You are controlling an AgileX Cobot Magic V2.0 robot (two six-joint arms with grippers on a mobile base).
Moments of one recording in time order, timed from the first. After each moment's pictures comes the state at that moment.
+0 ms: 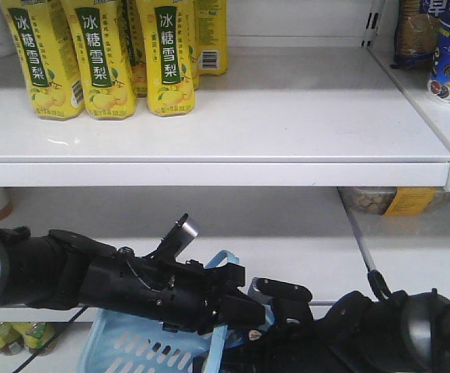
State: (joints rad) left arm -0.55 1.77 -0.85 -1.67 0.82 0.86; right arm 0.69 1.79 -0.63 1.31 0.20 -0.62
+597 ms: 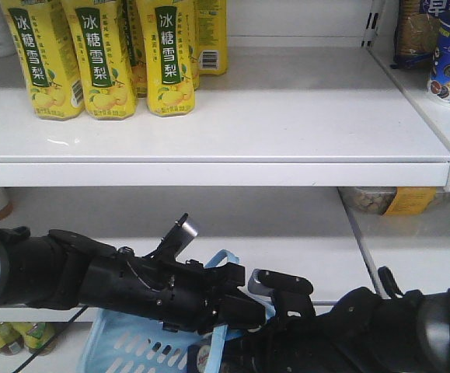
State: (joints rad) left arm -0.55 1.77 -0.85 -1.67 0.82 0.86; right arm 0.69 1.72 -0.63 1.31 0.19 -0.62
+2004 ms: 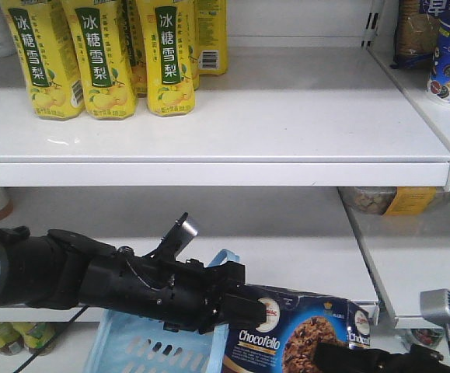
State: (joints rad) left arm -0.55 1.77 -0.85 -1.68 0.83 0.86; right arm 0.69 0.78 -0.19 1.36 0.06 -0.54
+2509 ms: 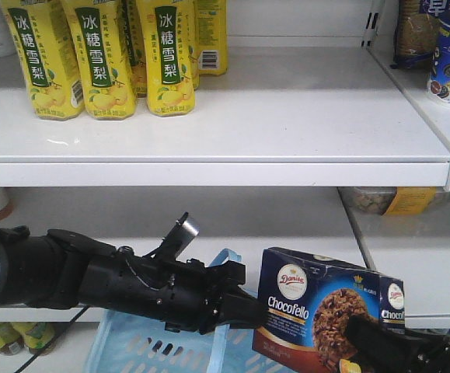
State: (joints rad) left arm -0.55 1.77 -0.85 -1.68 0.84 0.86; right arm 0.69 0.61 -0.16 1.31 -0.06 -0.69
